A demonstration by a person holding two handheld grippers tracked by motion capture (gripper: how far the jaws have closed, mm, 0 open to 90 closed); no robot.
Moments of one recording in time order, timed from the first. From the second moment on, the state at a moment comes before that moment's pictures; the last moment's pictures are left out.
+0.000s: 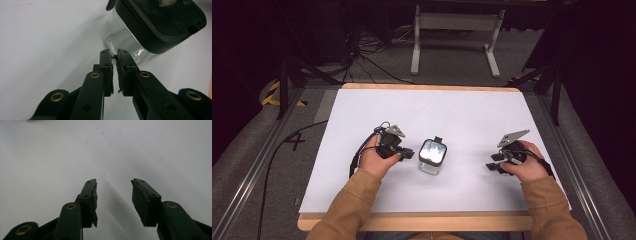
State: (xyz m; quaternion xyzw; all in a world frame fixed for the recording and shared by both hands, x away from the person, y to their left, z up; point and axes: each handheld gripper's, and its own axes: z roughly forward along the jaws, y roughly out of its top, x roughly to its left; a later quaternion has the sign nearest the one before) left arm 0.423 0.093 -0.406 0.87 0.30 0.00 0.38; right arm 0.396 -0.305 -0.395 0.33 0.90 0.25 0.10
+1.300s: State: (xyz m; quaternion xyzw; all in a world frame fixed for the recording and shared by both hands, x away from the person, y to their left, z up) left arm 0.410 0.061 -0.409 0.90 0.24 -0.03 0.35; right arm 0.397 -0.305 -0.398 0.33 0.90 0.25 0.09
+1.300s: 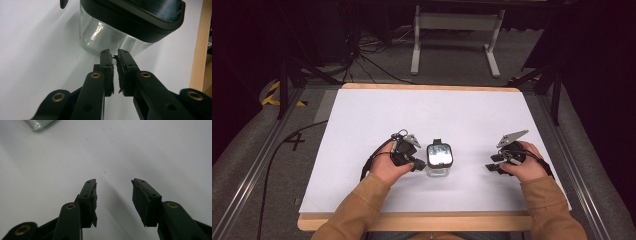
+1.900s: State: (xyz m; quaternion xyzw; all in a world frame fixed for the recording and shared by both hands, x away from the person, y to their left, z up) left arm 0.411 0.079 -0.363 0.86 0.26 0.00 0.43; right arm 0.396 -0.304 -0.397 0.33 0.90 0.25 0.09
